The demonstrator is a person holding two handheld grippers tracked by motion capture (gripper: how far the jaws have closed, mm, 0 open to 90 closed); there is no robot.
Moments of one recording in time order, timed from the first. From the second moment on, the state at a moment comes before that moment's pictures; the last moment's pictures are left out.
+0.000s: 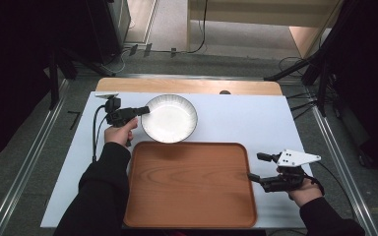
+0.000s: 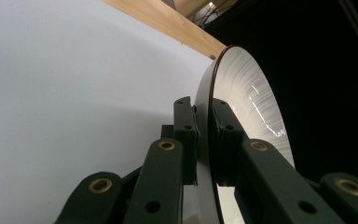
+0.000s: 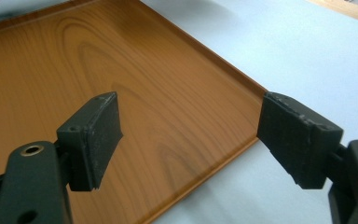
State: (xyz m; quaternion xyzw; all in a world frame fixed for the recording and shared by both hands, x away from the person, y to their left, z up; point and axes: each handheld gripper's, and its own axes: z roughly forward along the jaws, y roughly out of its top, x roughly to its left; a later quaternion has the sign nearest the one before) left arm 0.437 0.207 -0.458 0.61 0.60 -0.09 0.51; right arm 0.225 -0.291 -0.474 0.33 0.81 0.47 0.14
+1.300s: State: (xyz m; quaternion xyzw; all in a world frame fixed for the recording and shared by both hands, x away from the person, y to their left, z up) left arm 0.382 0.221 -0.473 0.64 0.58 -0.12 0.49; right arm 0.224 -0.291 -0.475 0.33 0.81 0.46 0.14
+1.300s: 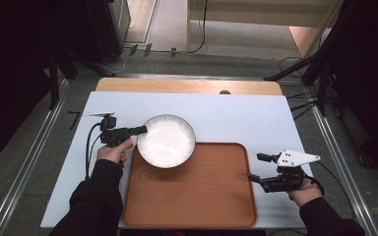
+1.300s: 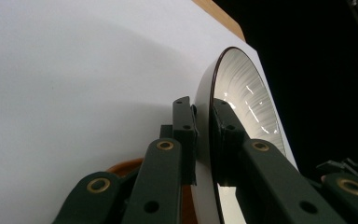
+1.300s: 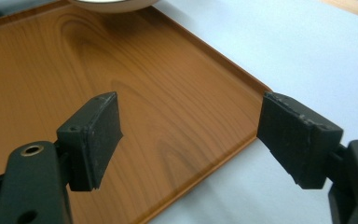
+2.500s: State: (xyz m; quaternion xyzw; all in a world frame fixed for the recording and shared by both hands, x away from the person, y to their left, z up) left arm 0.327 0.199 -0.478 0.67 0.55 -0.16 0.47; right arm 0.224 -0.289 -0.475 0.33 0.82 0.46 0.14
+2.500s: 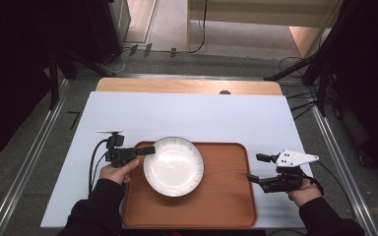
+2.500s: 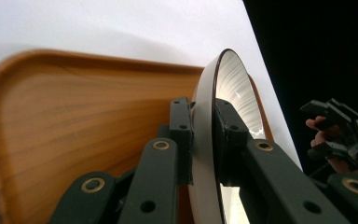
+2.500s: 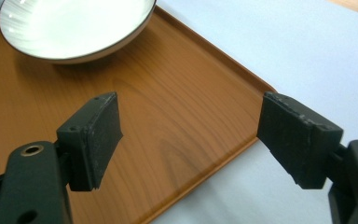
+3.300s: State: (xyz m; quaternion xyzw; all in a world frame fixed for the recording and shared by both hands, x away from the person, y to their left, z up) left arm 0.325 0.168 -0.495 0.73 0.53 -0.13 0.41; right arm 0.225 -0.289 -0.476 0.32 0.82 0.45 0.13
